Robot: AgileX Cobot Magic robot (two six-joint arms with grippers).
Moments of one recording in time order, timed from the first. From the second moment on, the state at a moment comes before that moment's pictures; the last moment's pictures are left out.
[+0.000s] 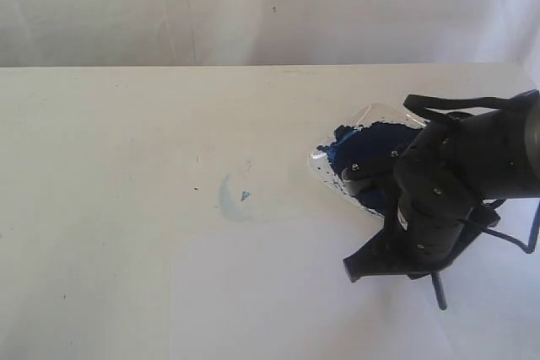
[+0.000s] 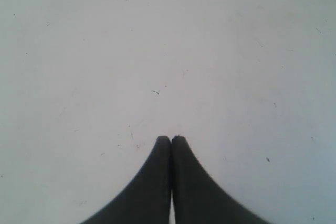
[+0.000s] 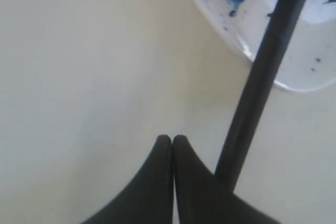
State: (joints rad) left arm 0.03 0.00 0.02 -0.06 0.43 0.04; right arm 0.70 1.70 -0.84 -0.37 0.68 0.51
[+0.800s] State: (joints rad) left arm 0.03 0.00 0.02 -0.06 0.43 0.04; right arm 0.58 1.70 -0.84 -0.58 0.86 0.64
